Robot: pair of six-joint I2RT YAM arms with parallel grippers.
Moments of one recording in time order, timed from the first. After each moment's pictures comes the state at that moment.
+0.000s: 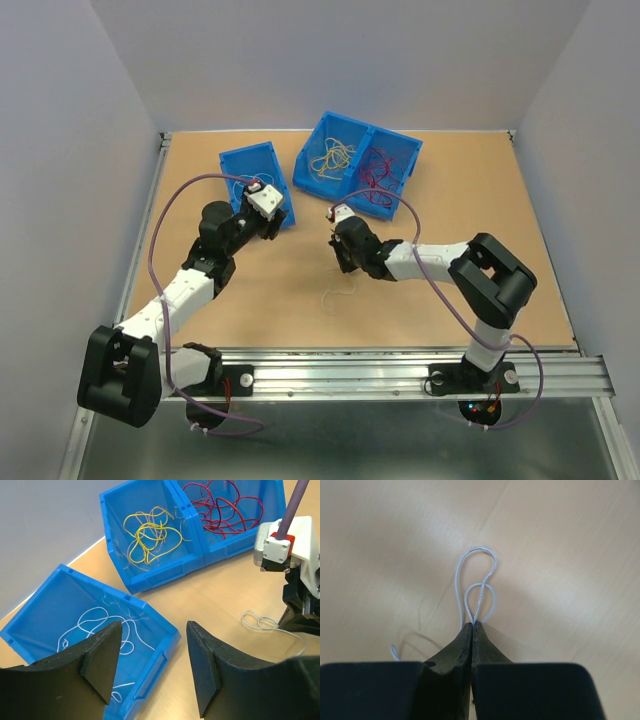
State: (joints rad) left arm -0.33 1.13 0.60 0.40 0.32 0.32; right arm 0.81 1.80 0.96 0.06 0.19 0.24
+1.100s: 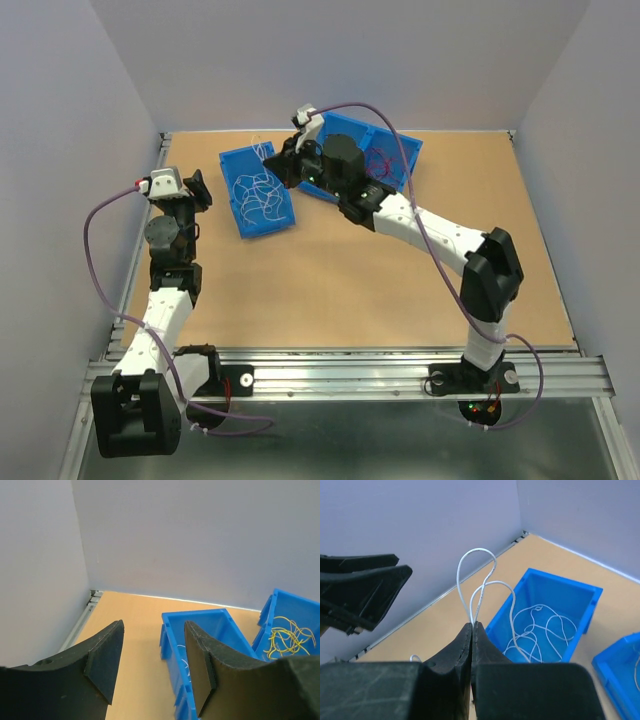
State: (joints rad) left arm 0.02 0.95 0.53 0.66 -0.10 -0.09; right arm 0.82 1.83 1.62 0.22 -0.14 0.24
